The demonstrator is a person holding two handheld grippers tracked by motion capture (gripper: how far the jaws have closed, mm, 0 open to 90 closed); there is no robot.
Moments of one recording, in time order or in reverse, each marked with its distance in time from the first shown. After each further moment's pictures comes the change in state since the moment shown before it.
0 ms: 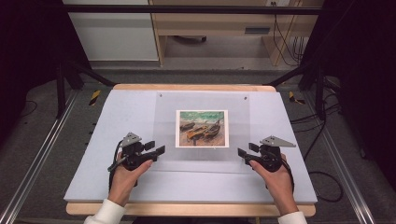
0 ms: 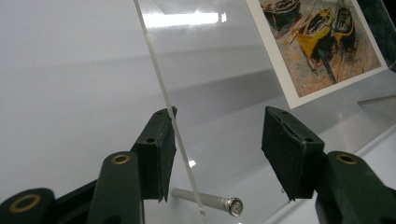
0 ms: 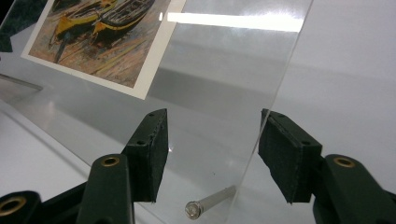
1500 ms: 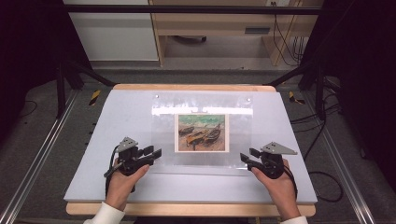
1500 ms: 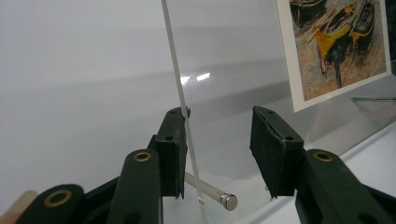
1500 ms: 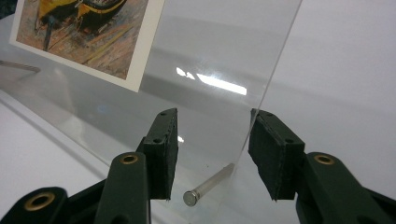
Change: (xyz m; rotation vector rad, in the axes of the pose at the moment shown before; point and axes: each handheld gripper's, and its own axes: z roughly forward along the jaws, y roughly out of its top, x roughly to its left) left arm -0.004 -0.008 -0.015 0.007 0.005 -0.024; right arm 0.010 -0.011 -0.015 0.005 -0.035 -0.057
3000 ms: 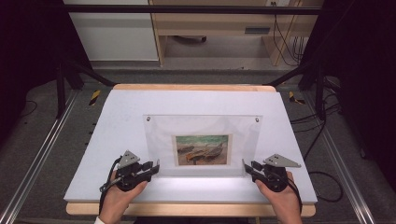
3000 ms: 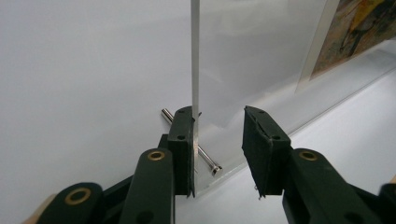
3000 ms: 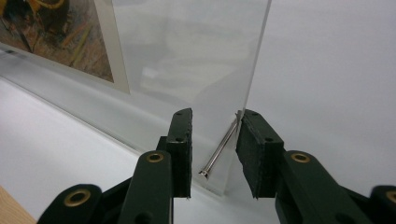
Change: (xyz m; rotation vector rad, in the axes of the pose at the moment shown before) left arm -0.022 -0.026 -0.022 0.108 0.024 0.092; right arm 0.012 -0.025 -0.022 0.051 -0.014 0.008
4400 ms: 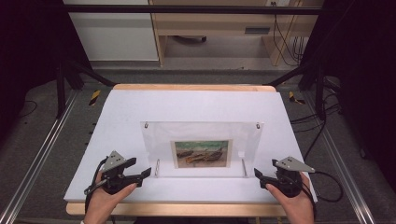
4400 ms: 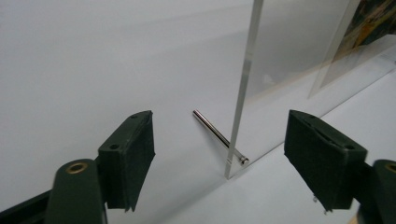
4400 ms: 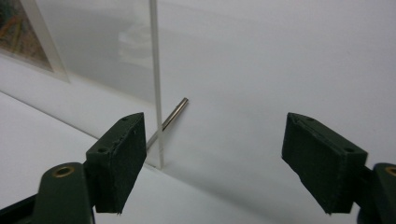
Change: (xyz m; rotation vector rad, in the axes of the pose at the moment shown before) left arm 0.022 -0.002 -0.031 -0.056 0.025 0.053; right arm -0.022 -0.008 -0.025 -0.008 -0.117 -0.041
